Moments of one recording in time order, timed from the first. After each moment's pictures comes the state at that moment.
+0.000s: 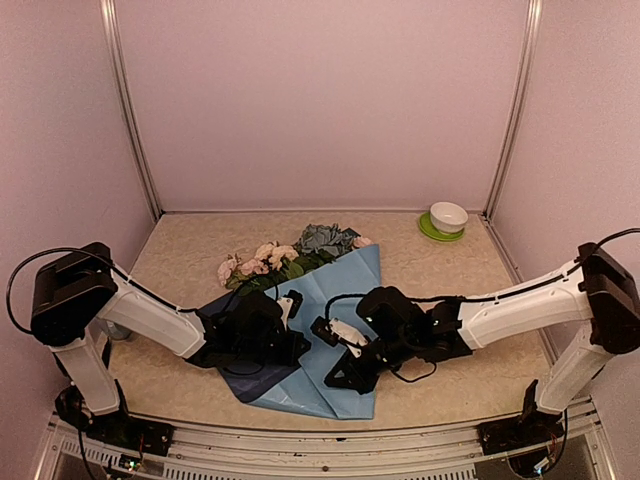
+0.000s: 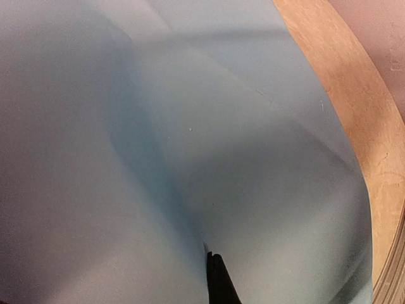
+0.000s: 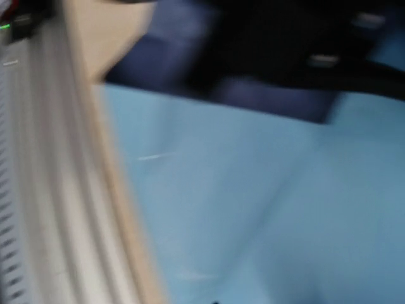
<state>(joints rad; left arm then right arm) -1.02 1.76 0.69 0.39 -0.05 -0.60 1.15 1.58 0.83 -0.04 -0.35 0.27</state>
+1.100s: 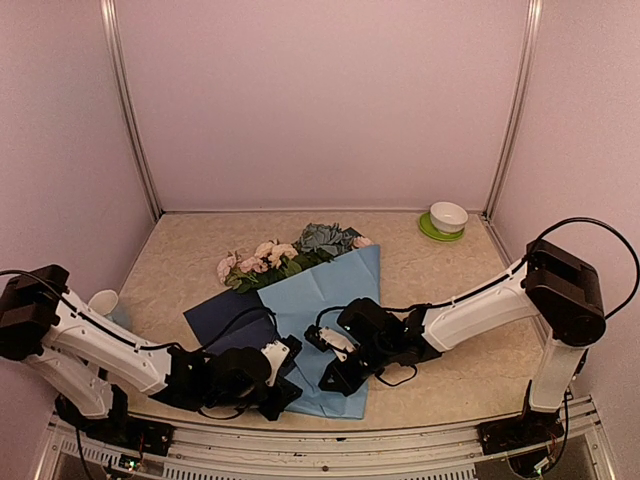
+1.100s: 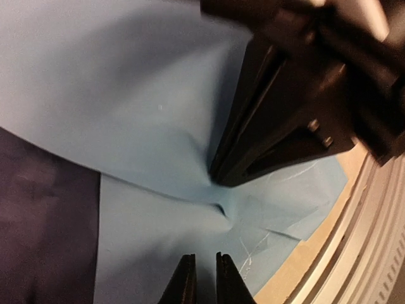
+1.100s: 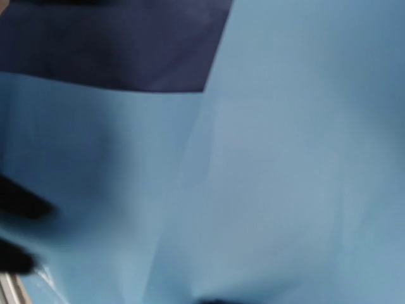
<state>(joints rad) -1.32 1.49 0.51 0.27 -0.22 -0.57 1.11 1.84 0.90 0.03 -0.32 0.35</state>
